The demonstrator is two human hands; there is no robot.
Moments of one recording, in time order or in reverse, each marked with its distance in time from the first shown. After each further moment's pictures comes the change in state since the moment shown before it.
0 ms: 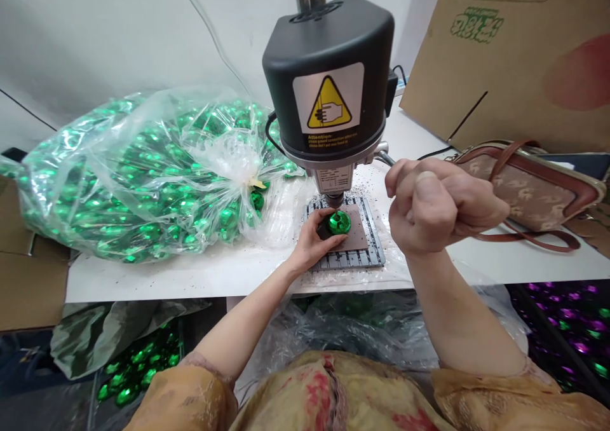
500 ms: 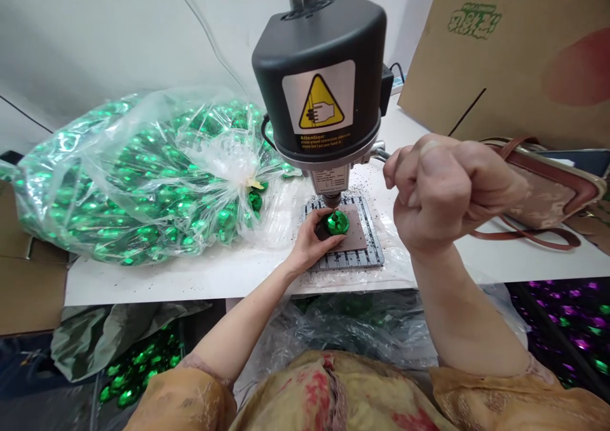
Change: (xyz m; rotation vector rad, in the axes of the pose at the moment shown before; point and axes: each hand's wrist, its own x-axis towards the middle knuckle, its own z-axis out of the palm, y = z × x) left_hand 0.001 0.000 -0.002 0.028 -0.010 -0.002; right_hand 0.016 -0.015 0.004 -0.069 -0.024 0.325
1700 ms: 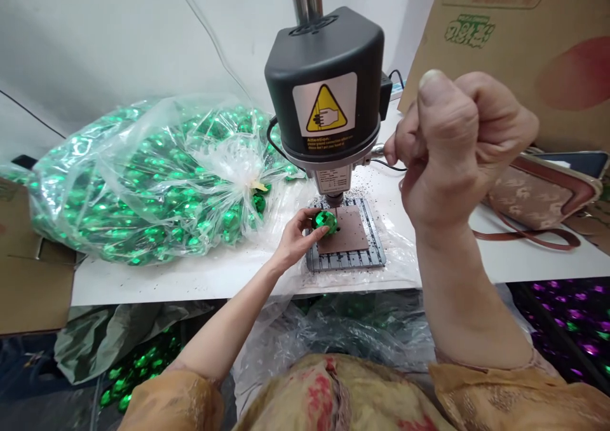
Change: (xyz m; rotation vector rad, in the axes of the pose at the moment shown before) left_hand -0.001 0.012 -0.033 -0.117 0.042 -0.151; right_hand 0.031 -0.003 0.017 0.043 0.056 -0.057
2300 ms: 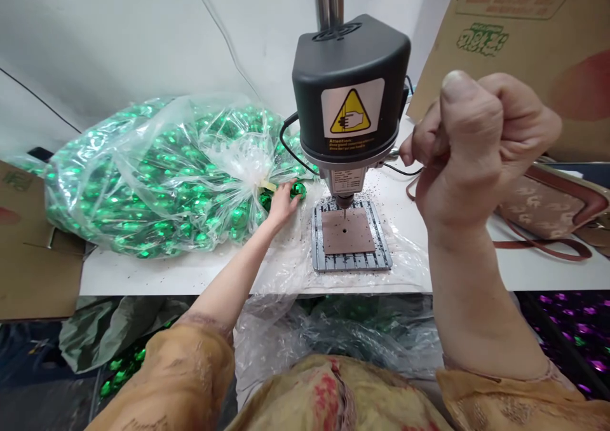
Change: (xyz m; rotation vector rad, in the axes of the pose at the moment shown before) left_hand 0.088 -0.026 -0.070 0.644 0.241 0.166; right_hand 0.003 0.002 0.001 0.034 0.043 -0.007
